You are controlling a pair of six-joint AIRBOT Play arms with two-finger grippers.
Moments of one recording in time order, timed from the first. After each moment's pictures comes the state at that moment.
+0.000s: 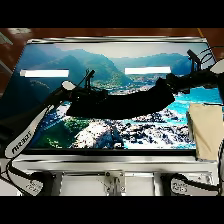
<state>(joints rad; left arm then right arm) -0.37 -1.74 1.35 0.43 -0.89 -1.16 -0.15 -1.41 1.43 -0.99 1.31 1.43</state>
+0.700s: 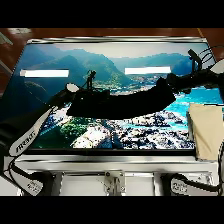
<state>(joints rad) -0.40 -1.77 1.35 0.41 -0.79 -1.16 -0.15 -1.40 1.43 -1.00 1.30 1.43</state>
